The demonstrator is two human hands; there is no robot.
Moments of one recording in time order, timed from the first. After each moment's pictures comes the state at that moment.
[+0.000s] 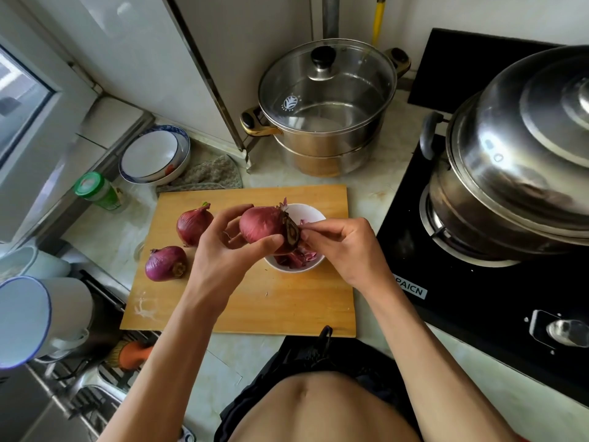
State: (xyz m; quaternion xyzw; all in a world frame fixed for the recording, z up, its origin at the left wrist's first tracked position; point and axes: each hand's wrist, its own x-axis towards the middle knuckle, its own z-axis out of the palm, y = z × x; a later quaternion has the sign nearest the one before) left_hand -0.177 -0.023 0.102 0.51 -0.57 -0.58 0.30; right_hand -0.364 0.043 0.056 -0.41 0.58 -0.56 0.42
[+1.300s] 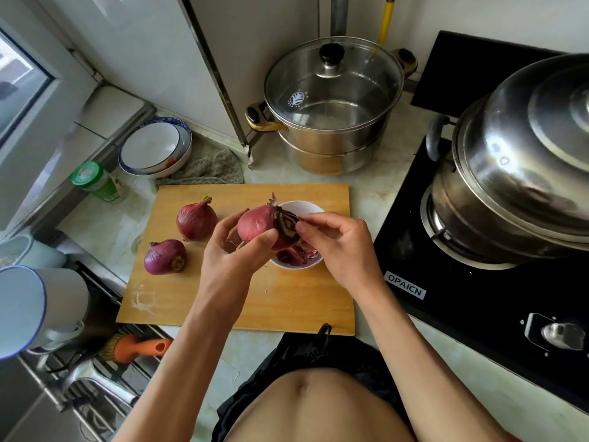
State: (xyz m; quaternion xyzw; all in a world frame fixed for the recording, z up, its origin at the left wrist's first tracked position) left_hand -0.178 -0.012 0.079 0.49 -0.41 -0.66 0.39; right_hand -0.347 0.040 0.057 -0.36 0.60 -0.59 0.41
